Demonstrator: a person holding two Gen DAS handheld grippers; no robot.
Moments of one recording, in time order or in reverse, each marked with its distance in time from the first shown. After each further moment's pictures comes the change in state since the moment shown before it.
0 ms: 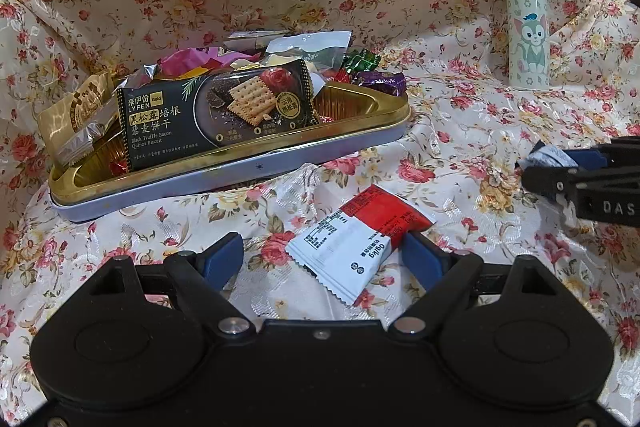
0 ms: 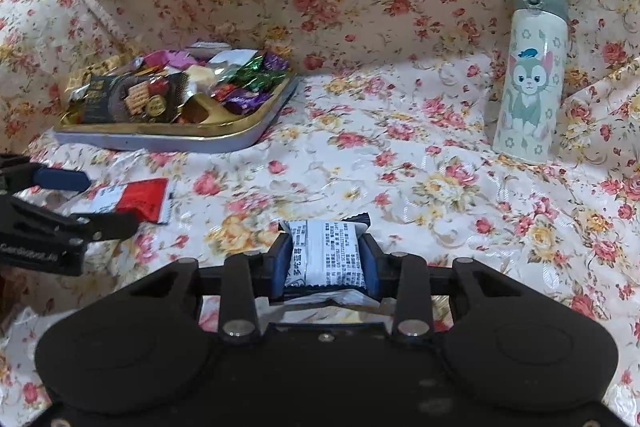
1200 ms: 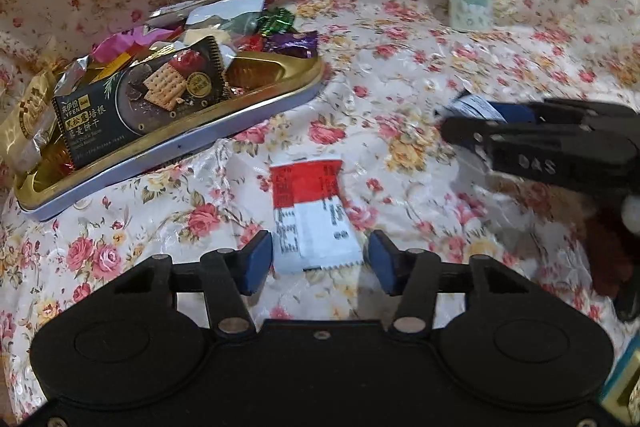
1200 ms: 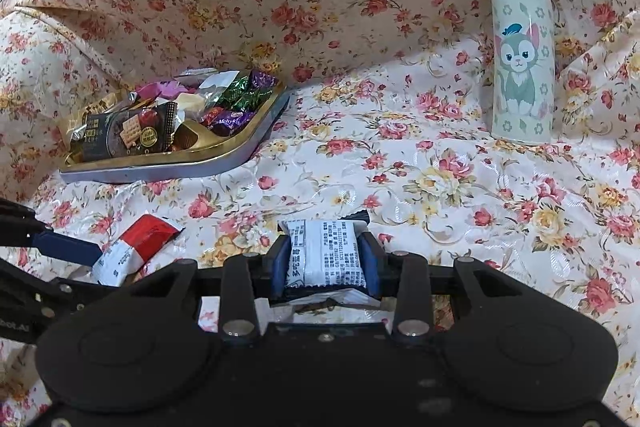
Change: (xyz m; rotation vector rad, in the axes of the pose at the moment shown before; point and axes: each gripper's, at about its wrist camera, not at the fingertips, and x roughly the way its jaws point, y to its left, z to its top) left arm -0.010 -0.038 0.024 0.079 0.232 -0.093; right arm 0.002 -0.017 -0.004 0.129 -0.032 0.065
